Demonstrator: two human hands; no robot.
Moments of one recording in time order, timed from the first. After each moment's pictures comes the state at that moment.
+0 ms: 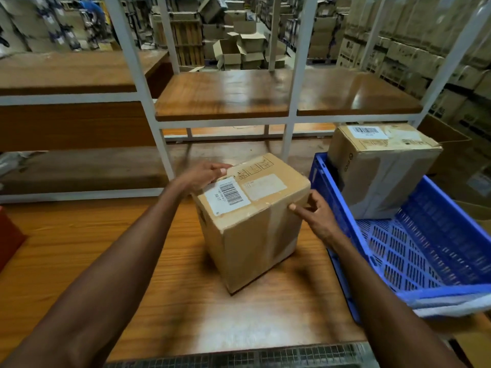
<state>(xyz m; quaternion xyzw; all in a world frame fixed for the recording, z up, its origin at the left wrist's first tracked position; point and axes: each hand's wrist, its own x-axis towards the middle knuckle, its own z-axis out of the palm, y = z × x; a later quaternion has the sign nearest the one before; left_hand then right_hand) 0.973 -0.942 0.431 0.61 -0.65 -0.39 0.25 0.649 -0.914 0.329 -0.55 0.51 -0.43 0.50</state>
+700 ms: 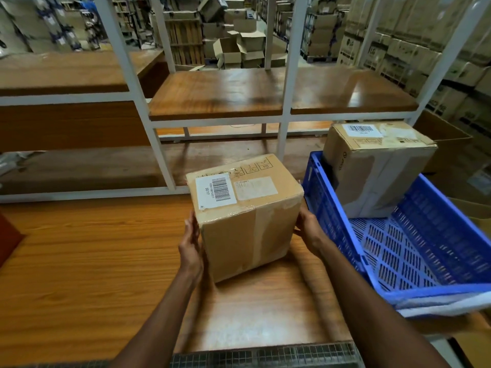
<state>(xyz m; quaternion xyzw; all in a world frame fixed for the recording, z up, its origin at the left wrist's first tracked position) 0.930 -0.828 0.281 0.51 -0.22 -0.53 0.64 0.655 -0.915 0.300 -0.45 0.53 -0.39 0.60</state>
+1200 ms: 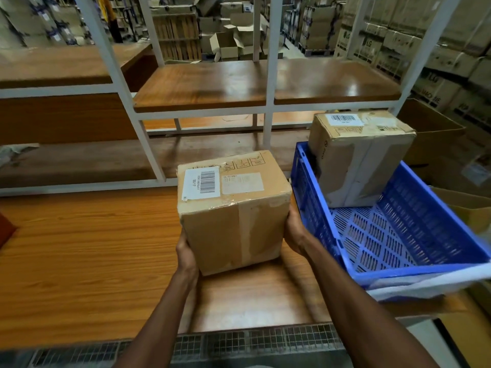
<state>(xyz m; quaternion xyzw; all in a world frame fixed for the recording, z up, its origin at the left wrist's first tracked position) 0.876 -0.796 0.287 0.52 -0.15 -0.53 0.66 0.646 -0.888 0.292 -0.43 0.50 -0.40 0.63</state>
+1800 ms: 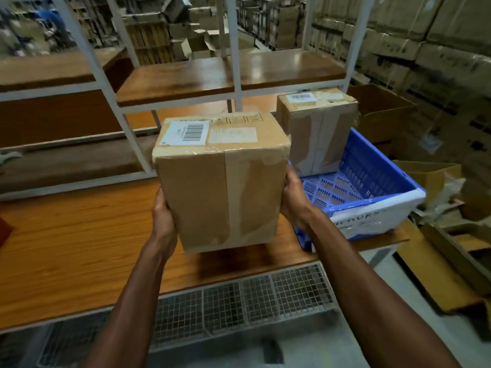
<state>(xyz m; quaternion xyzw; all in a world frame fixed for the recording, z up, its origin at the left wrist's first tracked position) 0.866 -0.709 0.377 0.52 -0.38 -0.45 0.62 0.611 -0.751 0.387 -0.40 0.43 -0.50 0.64</state>
